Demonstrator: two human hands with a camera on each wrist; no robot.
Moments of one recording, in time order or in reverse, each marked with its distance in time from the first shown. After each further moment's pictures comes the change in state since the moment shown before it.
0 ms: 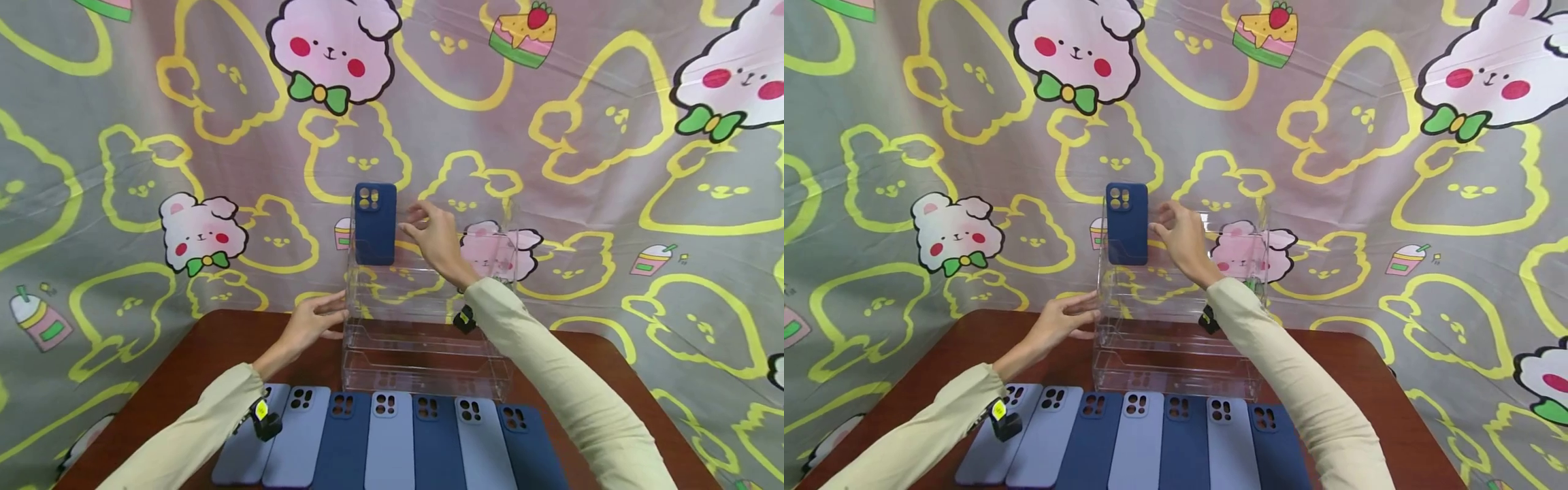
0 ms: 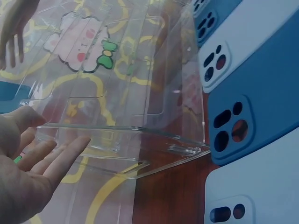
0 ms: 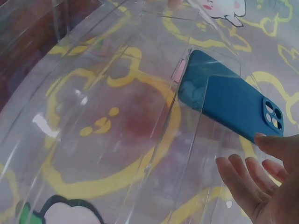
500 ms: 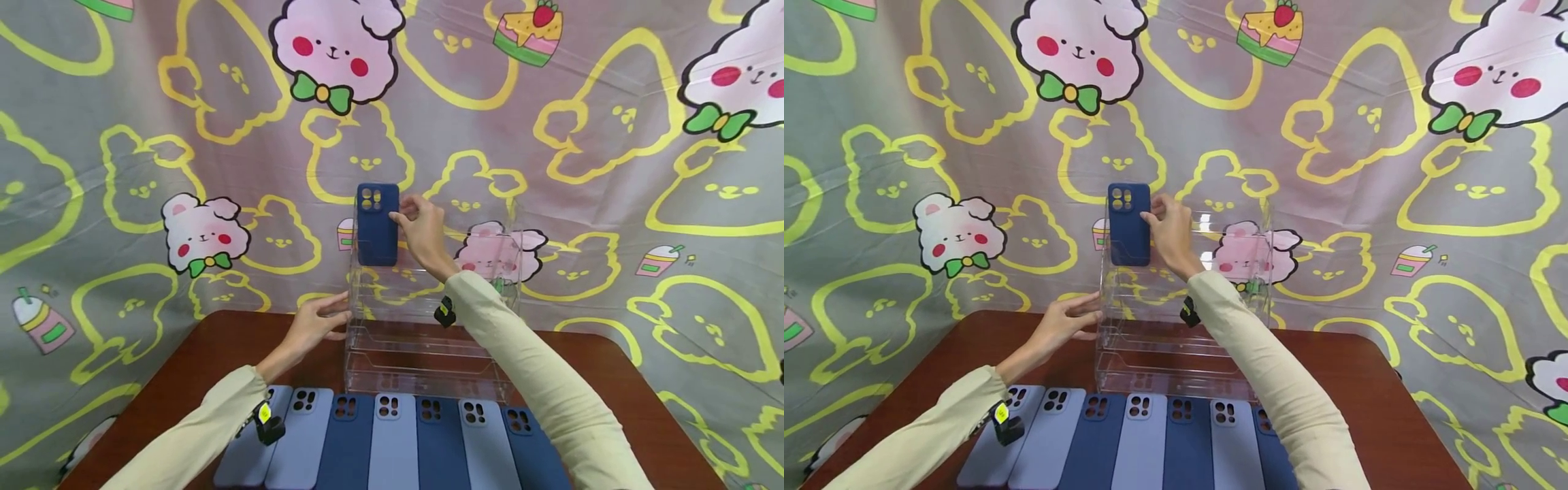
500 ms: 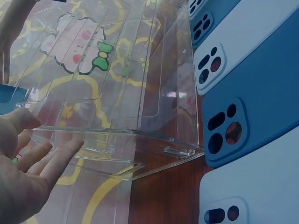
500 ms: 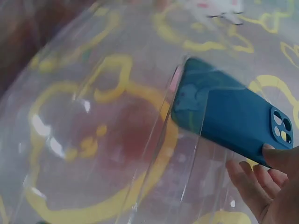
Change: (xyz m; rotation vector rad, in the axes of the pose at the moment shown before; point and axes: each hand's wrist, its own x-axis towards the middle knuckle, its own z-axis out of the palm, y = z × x) left_hand -0.002 0.000 0.002 0.009 0.023 0.005; right_hand 0.019 -0.007 0.034 0.070 0.161 0.011
